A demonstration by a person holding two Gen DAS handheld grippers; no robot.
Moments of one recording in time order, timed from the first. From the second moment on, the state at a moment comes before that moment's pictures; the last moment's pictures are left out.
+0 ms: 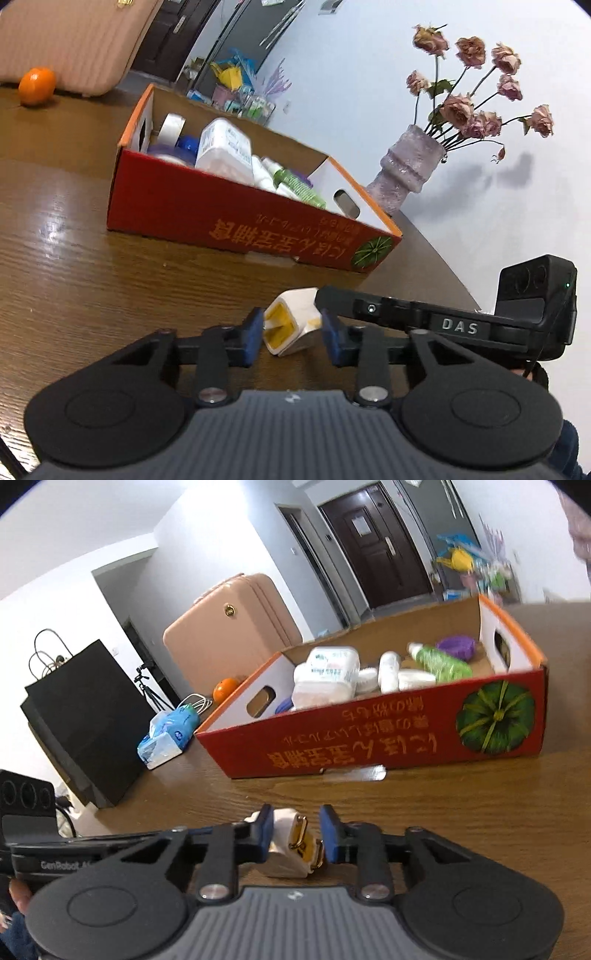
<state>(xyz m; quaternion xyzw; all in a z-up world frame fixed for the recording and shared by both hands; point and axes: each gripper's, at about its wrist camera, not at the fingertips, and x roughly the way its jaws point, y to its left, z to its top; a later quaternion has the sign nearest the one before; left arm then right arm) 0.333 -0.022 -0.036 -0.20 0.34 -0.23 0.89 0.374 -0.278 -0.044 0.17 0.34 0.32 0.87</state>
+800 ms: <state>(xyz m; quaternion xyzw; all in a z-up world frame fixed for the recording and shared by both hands) 0.431 -0.070 0.038 -0.18 0.30 -0.26 0.90 0.411 -0.314 0.034 0.16 0.25 0.26 0.92</state>
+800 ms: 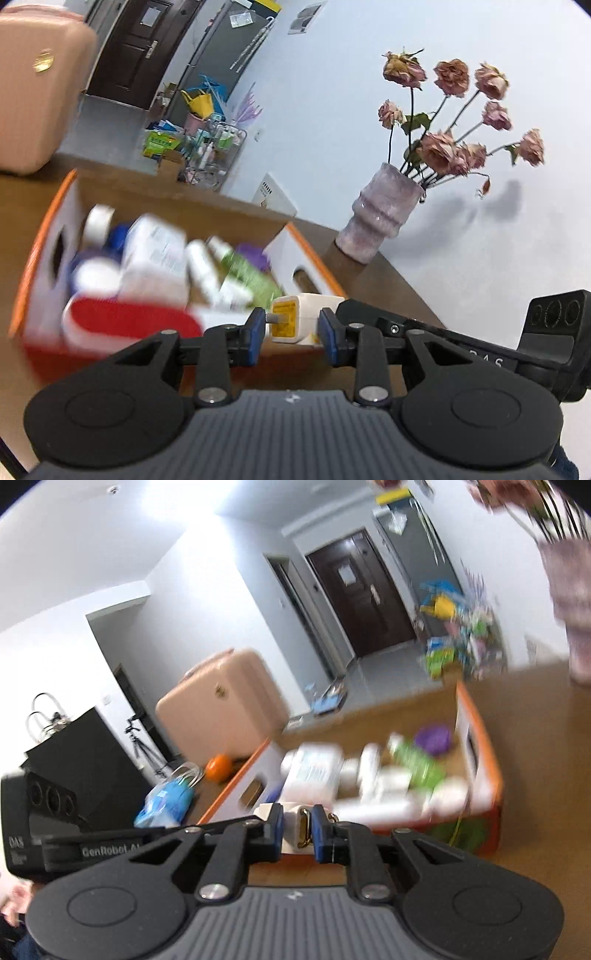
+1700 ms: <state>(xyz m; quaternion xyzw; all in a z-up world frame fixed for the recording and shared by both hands) 0.509 -0.103 0.054 0.08 0.26 -0.10 0.96 0.503 -0.334 0.027 0.05 0.22 0.13 0.97</state>
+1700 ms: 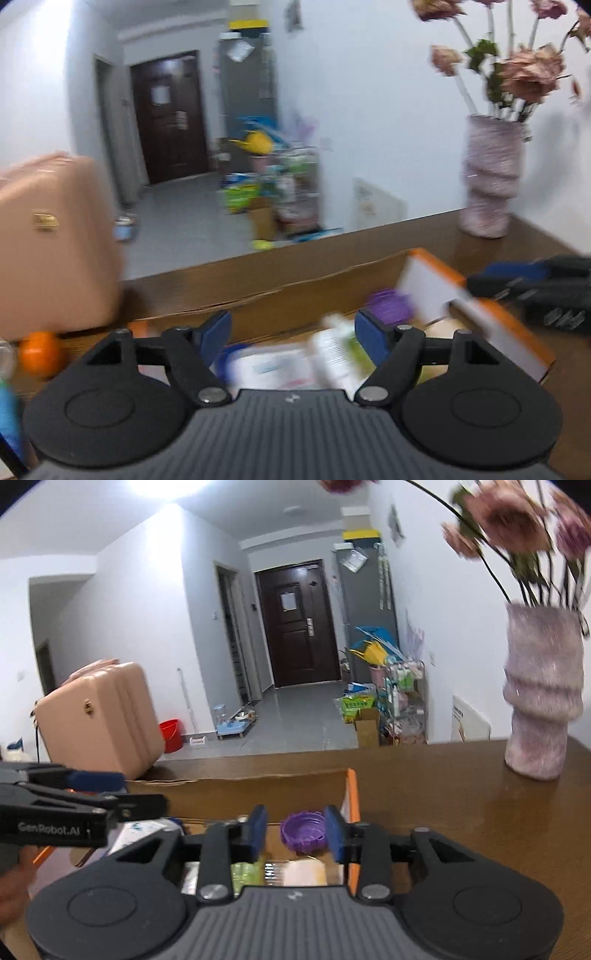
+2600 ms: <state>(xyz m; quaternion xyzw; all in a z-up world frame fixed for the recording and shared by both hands) 0.251 -0.014 0.075 0.01 0.13 0.01 0.99 0.276 -0.268 0.079 0.00 0.12 0.14 0.98</state>
